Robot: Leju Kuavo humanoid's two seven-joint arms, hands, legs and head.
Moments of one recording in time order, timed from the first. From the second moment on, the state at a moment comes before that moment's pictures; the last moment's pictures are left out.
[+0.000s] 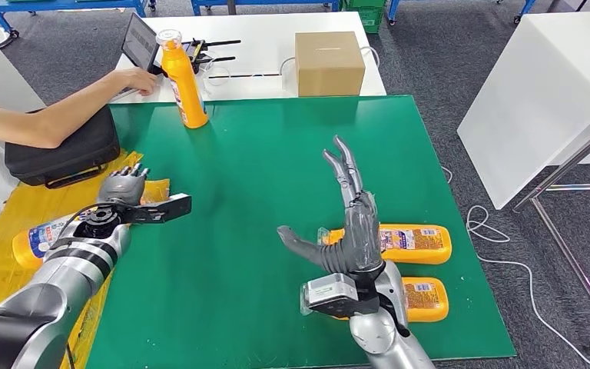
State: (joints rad) left arm -0.76 0.10 -0.24 -0.51 -1.46 0.10 0.19; right arm -0.14 0.12 0.51 -1.64 0.52 -0.39 -0.34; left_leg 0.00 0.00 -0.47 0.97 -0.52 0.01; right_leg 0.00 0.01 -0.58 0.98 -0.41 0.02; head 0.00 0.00
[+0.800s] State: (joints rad) left arm -0.42 0.14 -0.23 -1.19 -0.55 -0.01 -0.25; right arm -0.03 0.07 0.41 -1.71 0.61 -0.48 -0.35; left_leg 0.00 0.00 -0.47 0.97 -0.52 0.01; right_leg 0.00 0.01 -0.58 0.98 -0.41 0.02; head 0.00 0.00
